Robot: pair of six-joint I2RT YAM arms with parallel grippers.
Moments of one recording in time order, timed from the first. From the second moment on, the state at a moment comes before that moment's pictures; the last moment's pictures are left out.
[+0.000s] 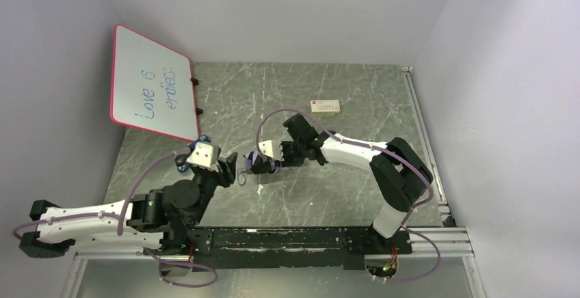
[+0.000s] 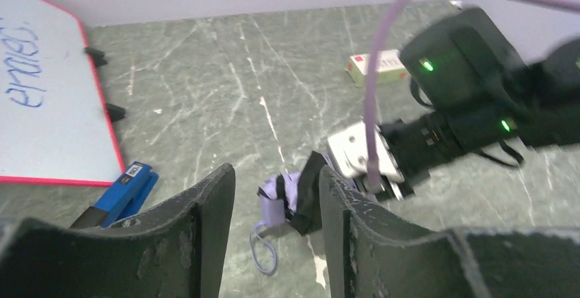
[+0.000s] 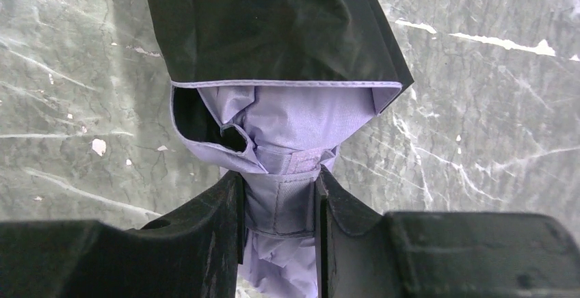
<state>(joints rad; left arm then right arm) -1.48 0.59 0.58 -0.09 -1.16 -0.19 0.74 1.73 1.01 -0.27 -0.33 -0.97</state>
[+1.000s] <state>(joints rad) -0.62 1.55 1.07 -0.35 0.24 0.11 1.00 1.58 0.64 0.21 0.13 -1.00</state>
